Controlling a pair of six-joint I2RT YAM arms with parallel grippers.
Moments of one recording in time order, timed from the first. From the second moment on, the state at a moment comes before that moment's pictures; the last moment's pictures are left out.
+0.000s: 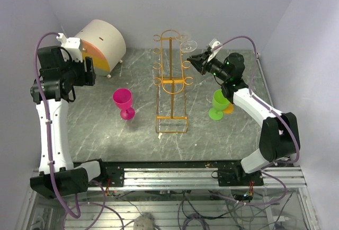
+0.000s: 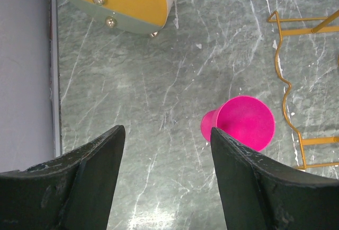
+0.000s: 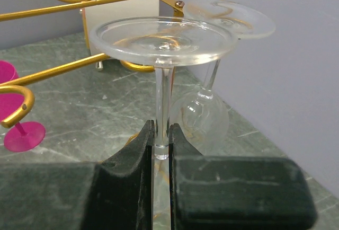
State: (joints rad) left arm 0.19 1.17 1.47 -0.86 0.25 0.15; right arm 0.29 1.54 1.08 0.56 -0.61 -0.11
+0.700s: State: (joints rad) left arm 0.19 1.26 1.47 -0.91 0.31 0.17; right arm 0.29 1.57 1.11 0.57 -0.68 -0.11
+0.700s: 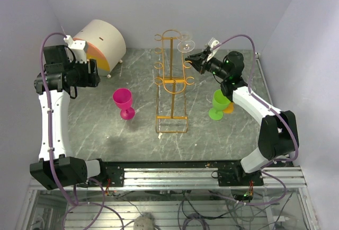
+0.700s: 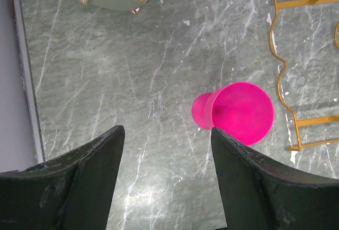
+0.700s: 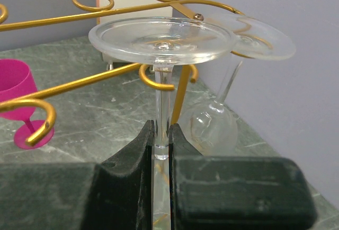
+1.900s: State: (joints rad) left arm 0.14 1.35 1.51 -1.06 0.50 0.26; right arm 0.29 1.59 1.13 0.56 -0.68 -0.06
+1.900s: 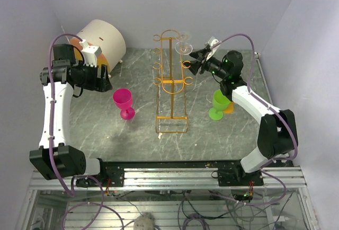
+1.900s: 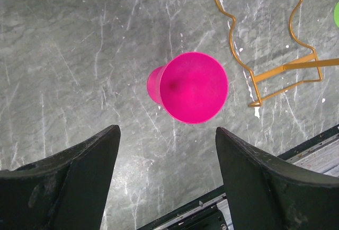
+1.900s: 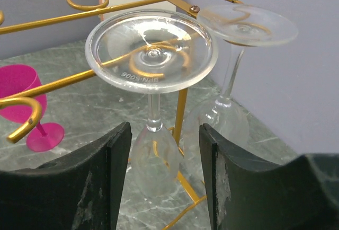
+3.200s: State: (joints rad) left arm 0.00 1.52 1.43 -0.98 0.31 0.25; right arm 0.32 0.69 0.73 0.10 -0.04 0.08
